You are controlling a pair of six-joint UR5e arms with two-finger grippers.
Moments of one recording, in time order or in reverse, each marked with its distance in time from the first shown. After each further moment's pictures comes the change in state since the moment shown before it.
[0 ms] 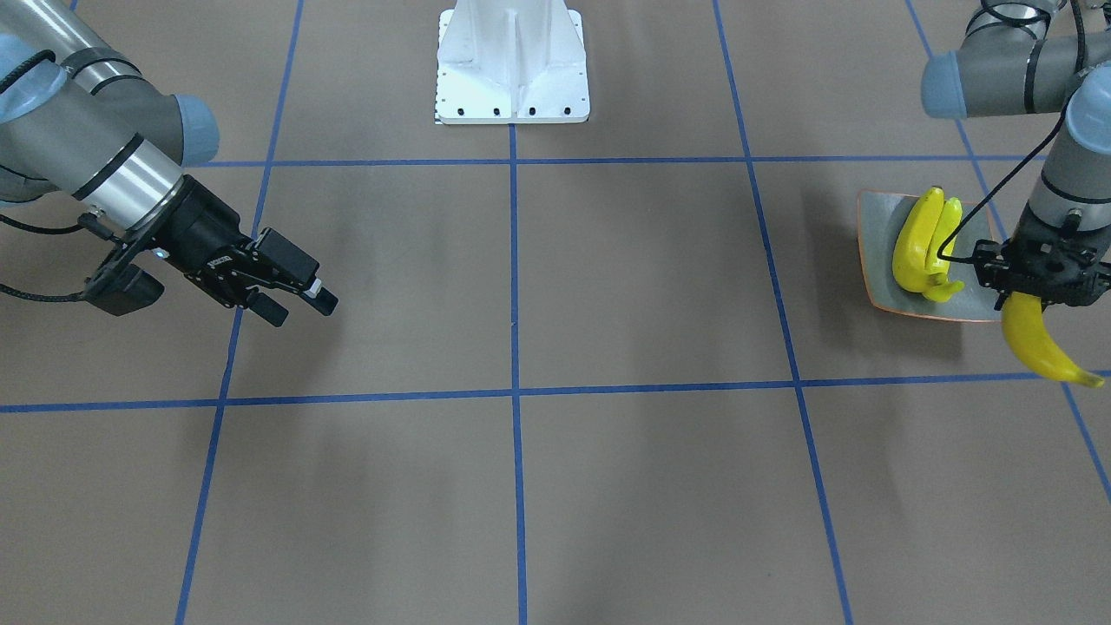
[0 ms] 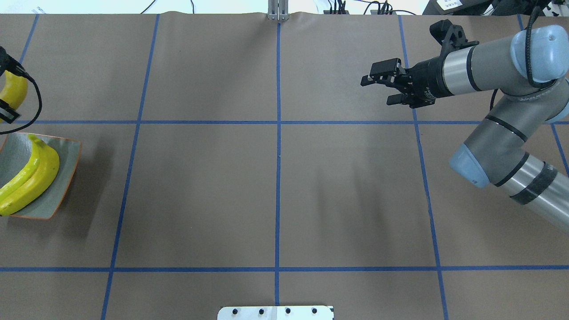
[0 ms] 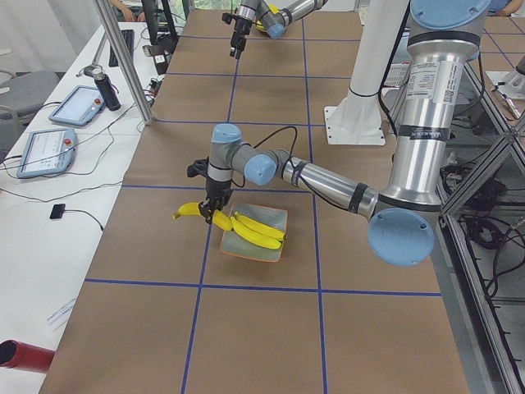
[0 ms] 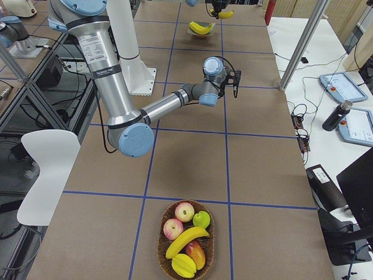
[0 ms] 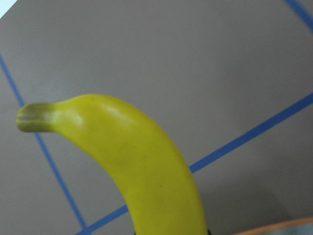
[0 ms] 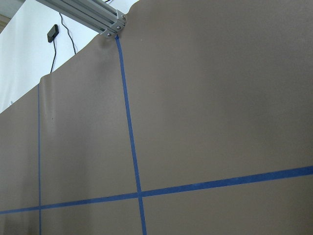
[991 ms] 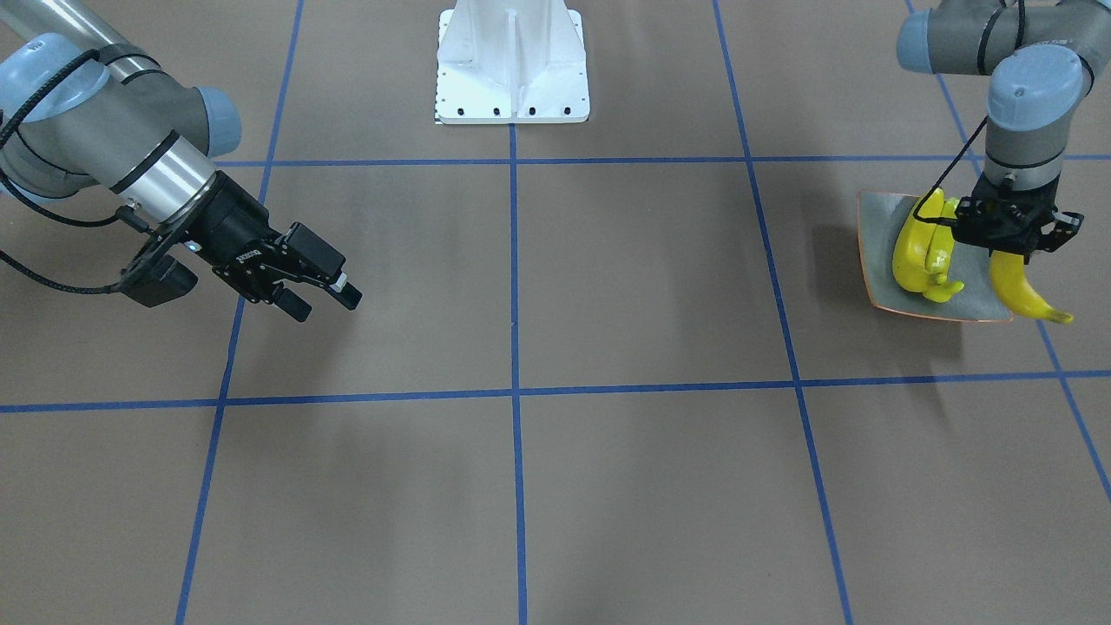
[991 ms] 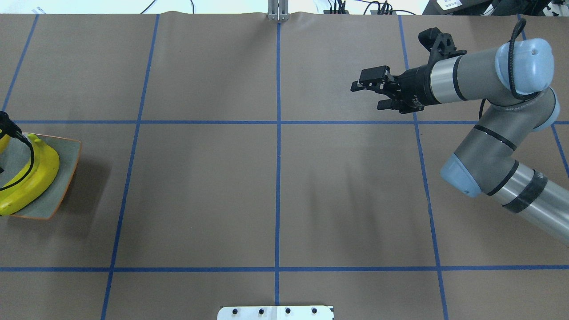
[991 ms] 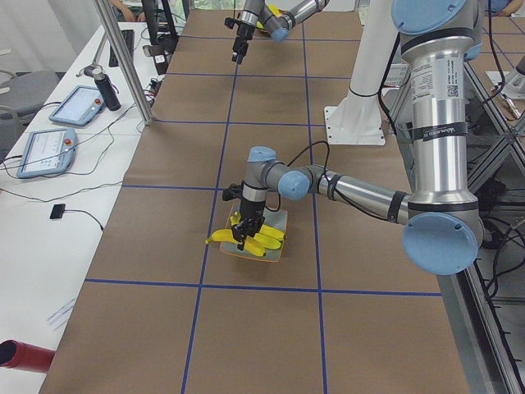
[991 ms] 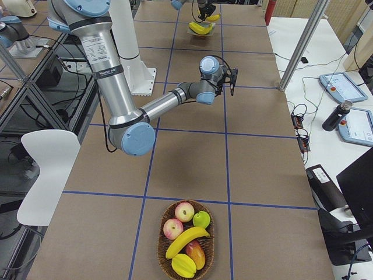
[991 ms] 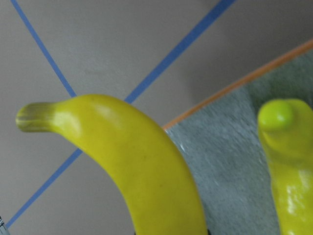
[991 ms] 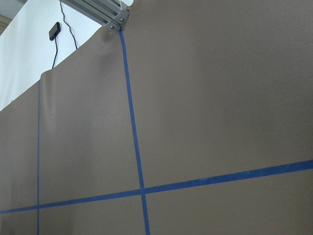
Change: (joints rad) left arm 0.191 0.208 -0.098 0.010 0.182 -0.032; right arm -0.038 0.005 0.012 0.000 -0.050 0.011
